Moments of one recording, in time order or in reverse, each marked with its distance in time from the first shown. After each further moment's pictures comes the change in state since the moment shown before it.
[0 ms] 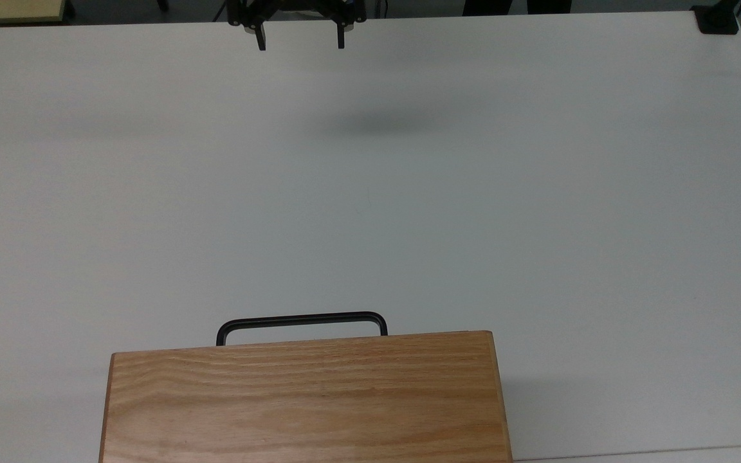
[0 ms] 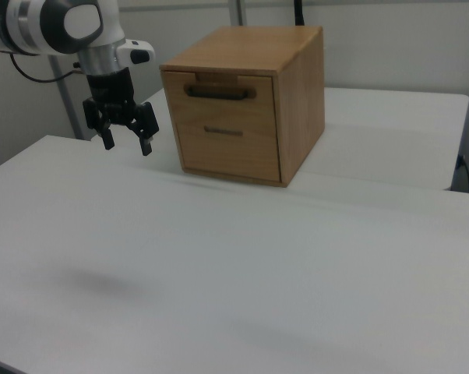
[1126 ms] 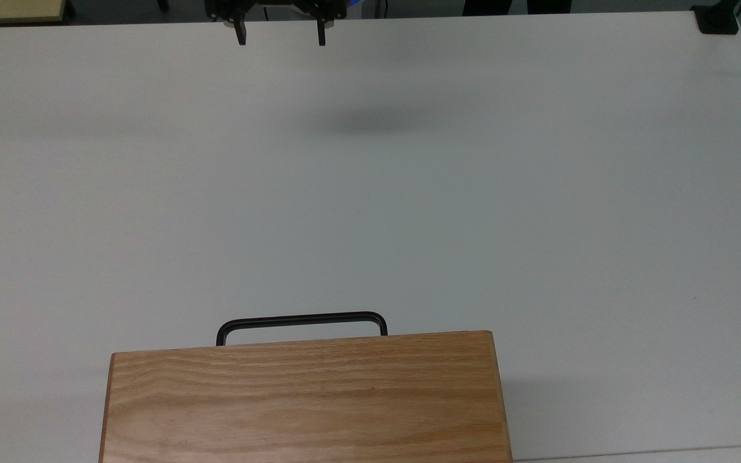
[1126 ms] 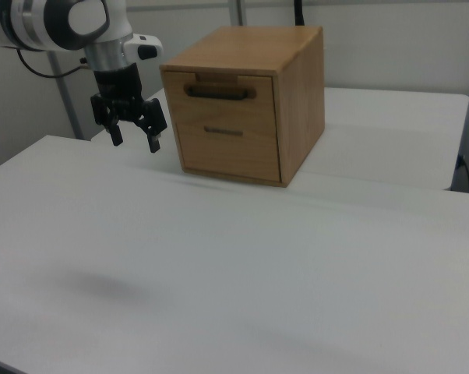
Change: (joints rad) arm -0.033 -0.007 -0.006 0.011 0.000 0.001 0.000
